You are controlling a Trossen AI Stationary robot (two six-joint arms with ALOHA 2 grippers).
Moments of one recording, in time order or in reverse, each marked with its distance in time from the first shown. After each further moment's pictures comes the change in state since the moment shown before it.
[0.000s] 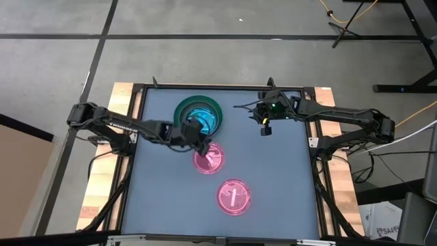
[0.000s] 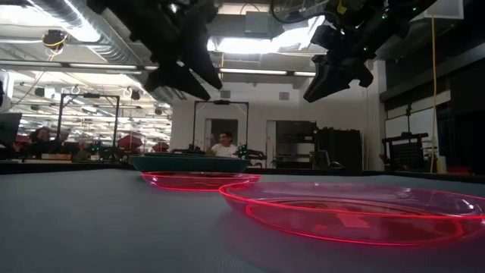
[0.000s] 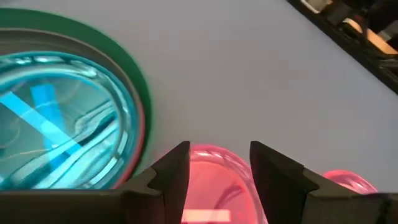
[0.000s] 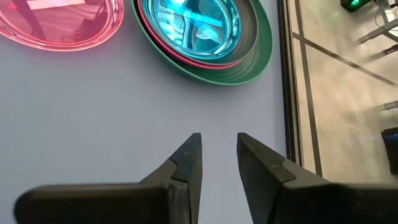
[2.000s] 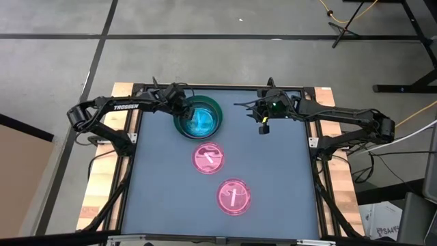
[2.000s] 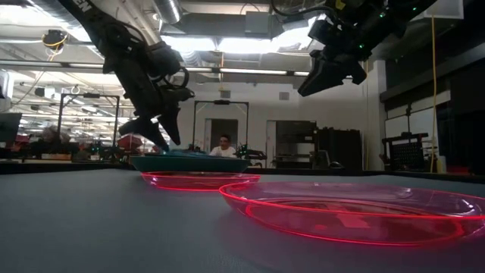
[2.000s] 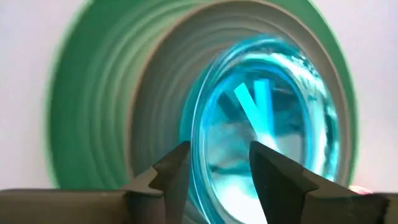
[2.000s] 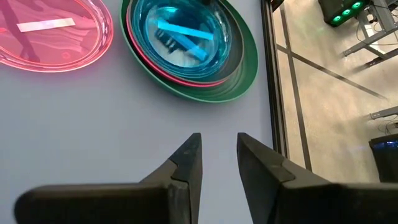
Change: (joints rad) left arm 0.698 0.000 -0.154 -0.080 0.471 0.171; right arm 0.000 0.000 0.000 0.071 -0.003 0.000
